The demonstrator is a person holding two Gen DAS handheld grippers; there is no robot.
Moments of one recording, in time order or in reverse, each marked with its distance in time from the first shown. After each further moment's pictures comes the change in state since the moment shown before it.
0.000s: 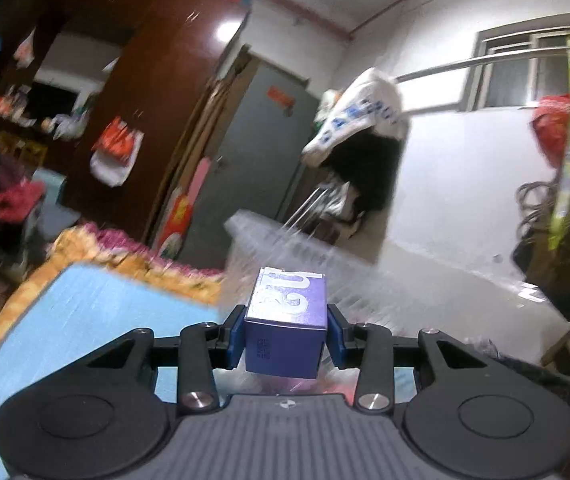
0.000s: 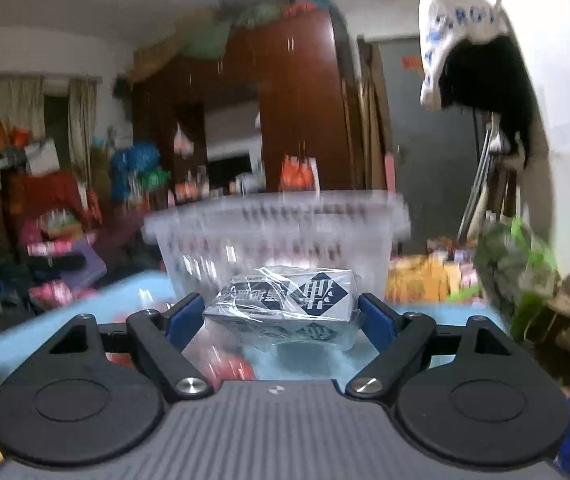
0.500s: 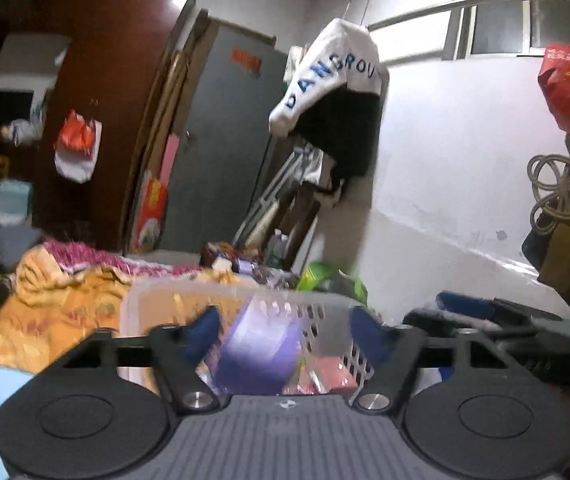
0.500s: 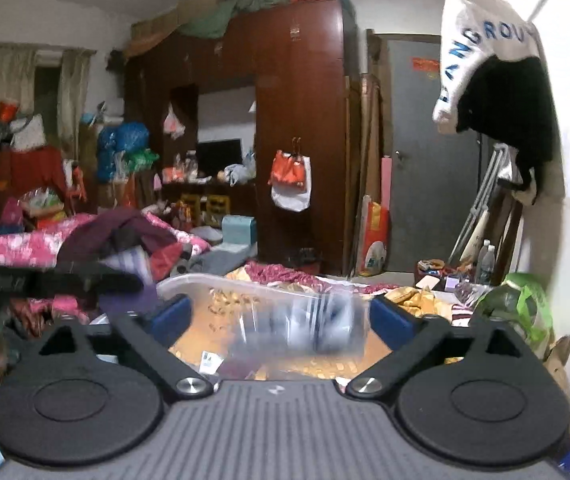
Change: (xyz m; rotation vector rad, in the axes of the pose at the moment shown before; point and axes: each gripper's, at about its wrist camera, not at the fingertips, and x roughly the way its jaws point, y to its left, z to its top) left arm 0.137 -0.060 0.079 0.104 0.172 -0.016; right arm 0.126 -0.009 0.118 -0.060 0.090 -0.046
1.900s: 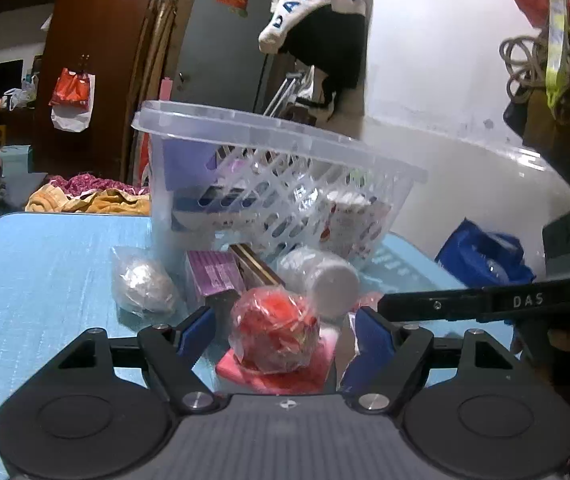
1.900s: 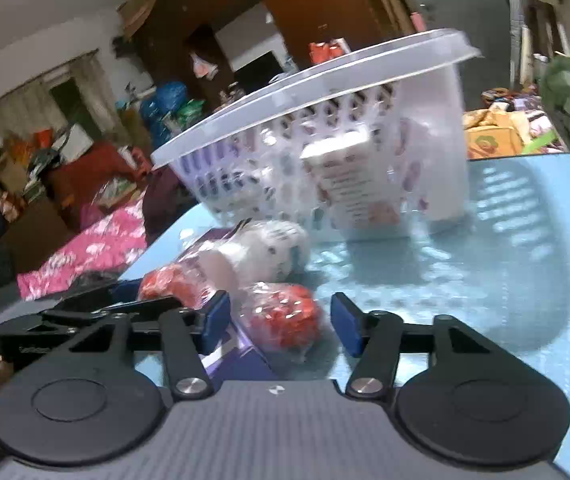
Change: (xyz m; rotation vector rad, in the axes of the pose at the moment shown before) left arm -0.054 -0.003 -0.140 0.069 0.169 0.025; right arm -0.042 -0.010 -0.151 0.337 0.287 0.286
